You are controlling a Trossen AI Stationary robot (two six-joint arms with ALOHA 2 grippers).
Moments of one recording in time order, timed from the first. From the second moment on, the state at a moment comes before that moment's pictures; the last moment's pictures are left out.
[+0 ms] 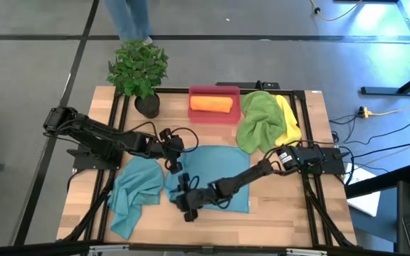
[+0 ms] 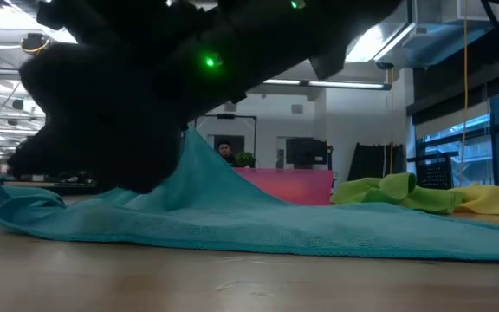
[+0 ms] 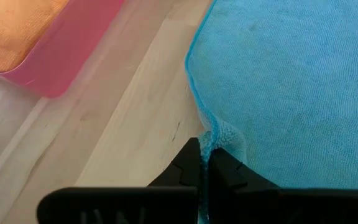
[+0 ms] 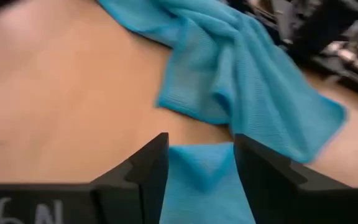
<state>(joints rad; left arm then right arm) -0.14 1.36 0.74 -0.27 -0.39 -0.38 0.39 2.39 1.64 0.24 0.37 -0.26</state>
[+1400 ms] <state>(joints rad) -0.14 1.36 0.74 -0.27 -0.39 -0.38 0.38 2.54 1.95 -0.15 0.47 -0.40</state>
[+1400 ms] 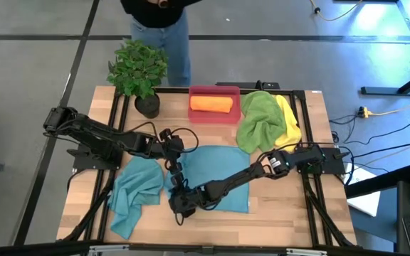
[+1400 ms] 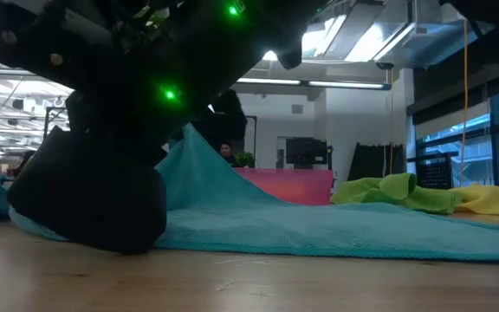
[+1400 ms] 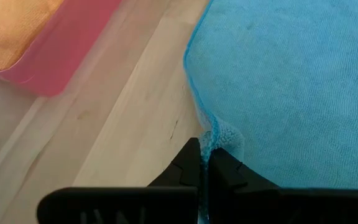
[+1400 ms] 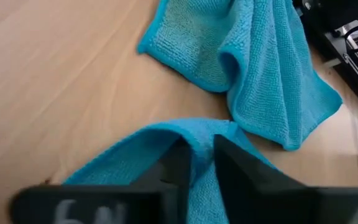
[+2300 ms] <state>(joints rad) -0.41 1.32 0.74 -0.43 -0.24 -0.79 0.52 2.35 1.95 -0.76 -0.16 -0.21</state>
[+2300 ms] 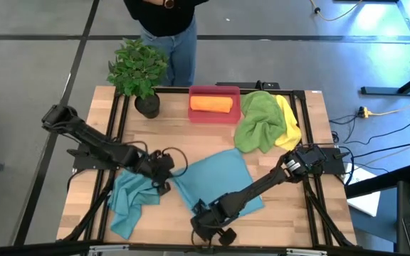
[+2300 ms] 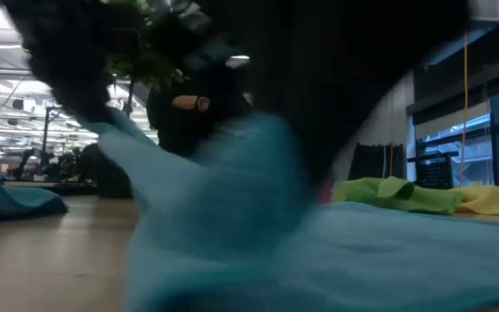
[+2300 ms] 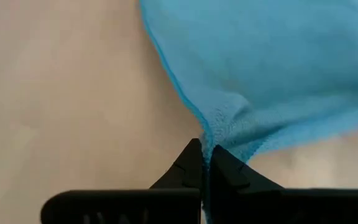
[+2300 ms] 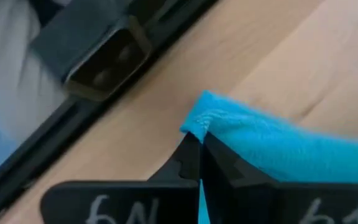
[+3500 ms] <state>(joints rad) -0.46 1.32 0.74 -0.43 -0.27 -0.80 0.54 1.85 1.36 -0.80 0.03 0.33</state>
